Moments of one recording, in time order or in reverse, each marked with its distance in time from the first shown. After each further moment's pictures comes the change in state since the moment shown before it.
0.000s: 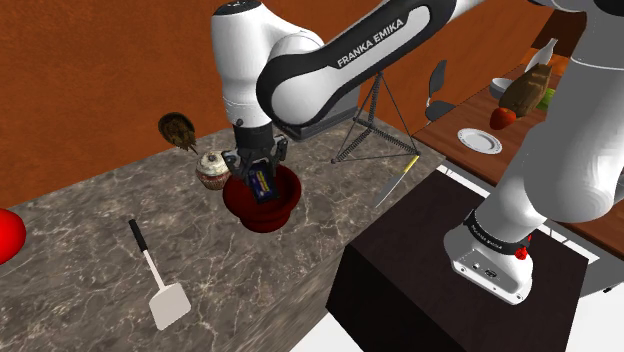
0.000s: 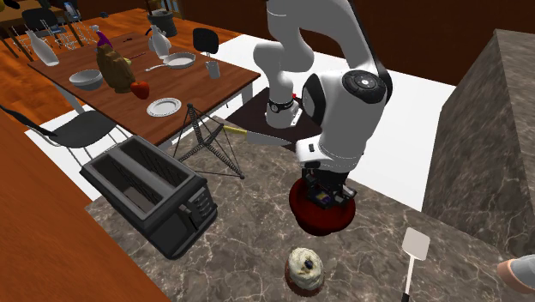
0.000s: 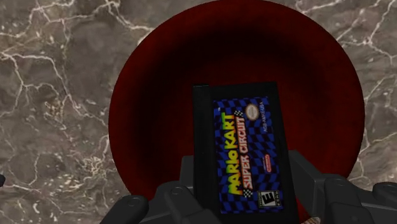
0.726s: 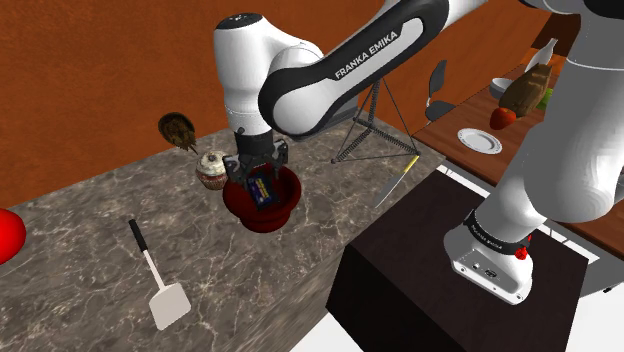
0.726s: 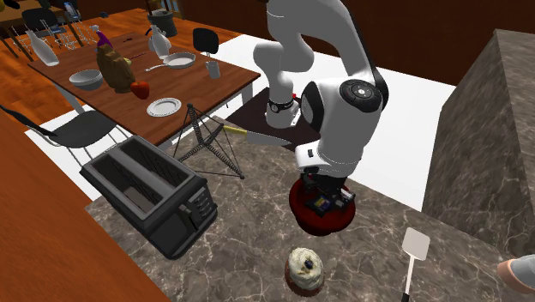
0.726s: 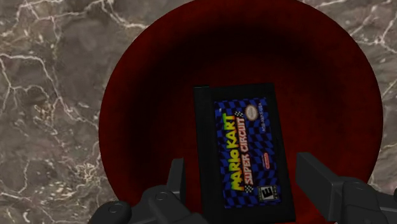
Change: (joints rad) arm 0.004 0.022 -0.004 -0.016 -0.014 0.036 0.010
